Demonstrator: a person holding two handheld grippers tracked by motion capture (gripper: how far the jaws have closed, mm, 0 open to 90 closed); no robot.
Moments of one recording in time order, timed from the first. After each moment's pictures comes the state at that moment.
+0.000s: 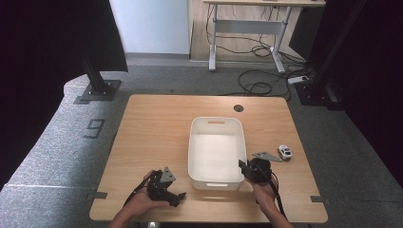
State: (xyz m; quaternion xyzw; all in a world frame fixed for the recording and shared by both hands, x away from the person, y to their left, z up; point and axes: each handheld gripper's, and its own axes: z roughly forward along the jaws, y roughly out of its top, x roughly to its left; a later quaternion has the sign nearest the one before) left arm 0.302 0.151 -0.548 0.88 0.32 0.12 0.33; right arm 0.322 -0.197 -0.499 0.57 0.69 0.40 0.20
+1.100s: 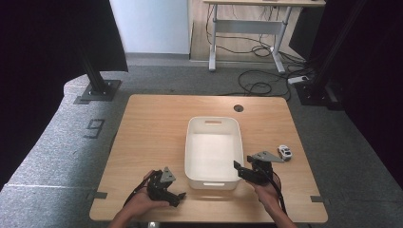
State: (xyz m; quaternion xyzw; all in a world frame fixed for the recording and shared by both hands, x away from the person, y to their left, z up) left arm 0.302 0.151 -0.548 0.88 0.32 0.12 0.33; right arm 0.318 -0.203 -0.491 0.50 0.72 0.44 0.20
